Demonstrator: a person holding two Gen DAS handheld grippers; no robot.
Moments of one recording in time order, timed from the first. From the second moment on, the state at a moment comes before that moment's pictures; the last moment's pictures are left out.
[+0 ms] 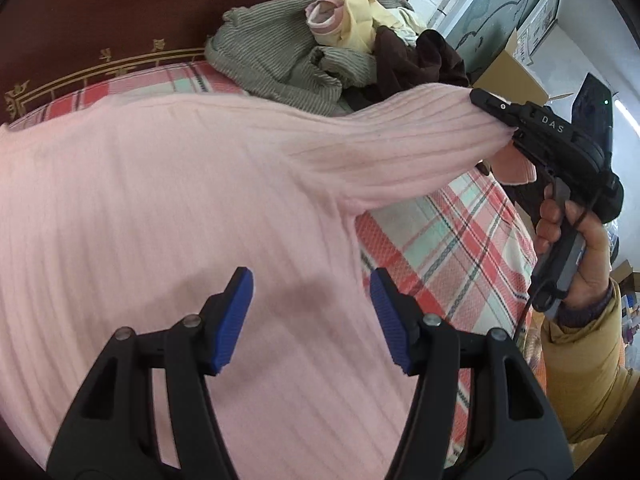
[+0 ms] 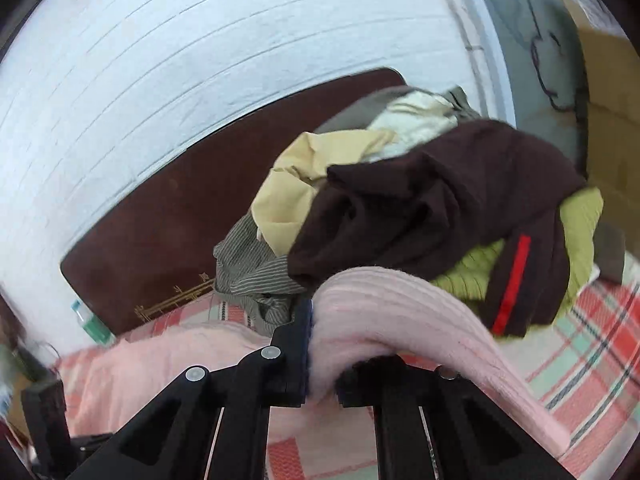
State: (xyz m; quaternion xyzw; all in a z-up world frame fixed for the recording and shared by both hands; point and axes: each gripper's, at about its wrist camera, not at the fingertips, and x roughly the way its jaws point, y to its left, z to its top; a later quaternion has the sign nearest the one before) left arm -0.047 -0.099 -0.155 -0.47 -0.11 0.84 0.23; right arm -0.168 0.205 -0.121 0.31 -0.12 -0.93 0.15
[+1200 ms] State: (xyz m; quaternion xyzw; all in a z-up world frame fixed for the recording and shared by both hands) left arm 0.032 -0.323 -0.183 -0.42 -0.31 0.84 0.13; right arm -0.070 -0.022 -0.159 0.41 0.12 -0.77 0.47
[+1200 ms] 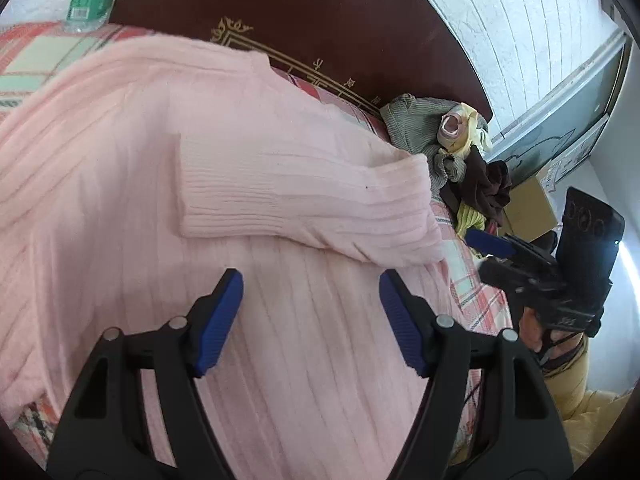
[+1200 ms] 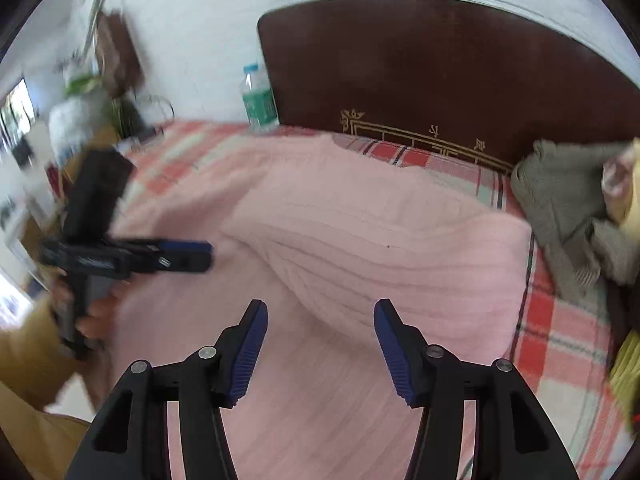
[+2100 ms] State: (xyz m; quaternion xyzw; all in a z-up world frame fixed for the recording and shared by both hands) left arm 0.187 -0.433 -0.110 -0.32 -0.29 0.90 -0.08; right arm -0.107 -0.044 -0.210 0.48 0.04 -0.74 0.47
